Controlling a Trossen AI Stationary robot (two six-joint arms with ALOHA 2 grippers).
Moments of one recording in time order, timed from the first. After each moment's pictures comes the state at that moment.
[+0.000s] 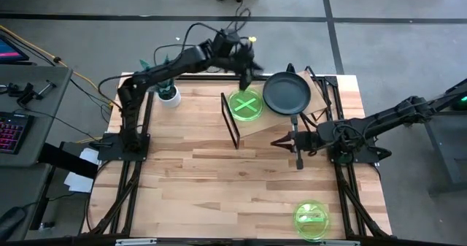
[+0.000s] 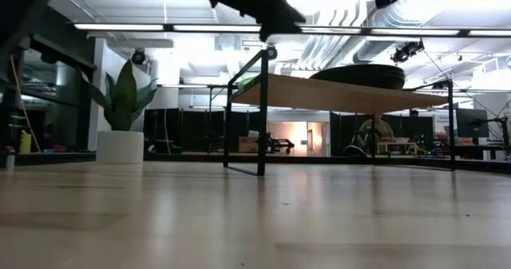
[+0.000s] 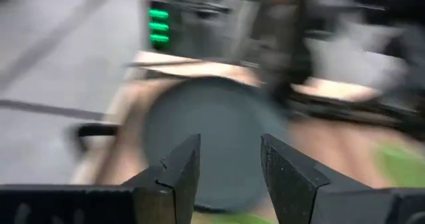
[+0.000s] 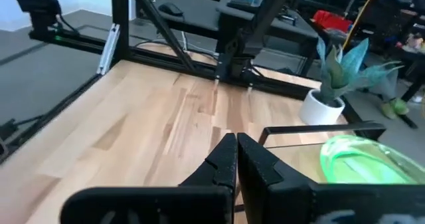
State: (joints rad) left arm 0.47 1.95 1.94 -0.45 0.42 0.08; right arm 0.29 0.90 0.61 0.08 0.23 -0.16
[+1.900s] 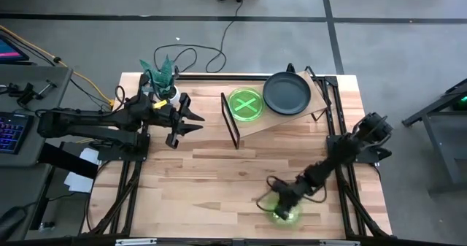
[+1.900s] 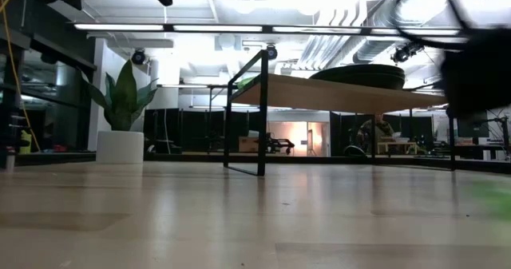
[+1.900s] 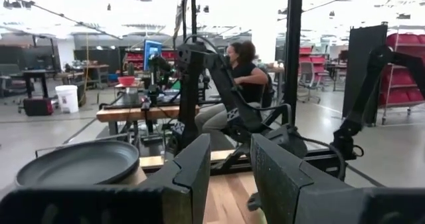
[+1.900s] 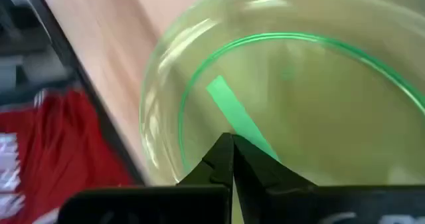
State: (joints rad) left arm 0.13 0.85 0.50 0.53 0.30 -0.02; right arm 0.65 1.76 0.72 0.04 -0.14 1.39
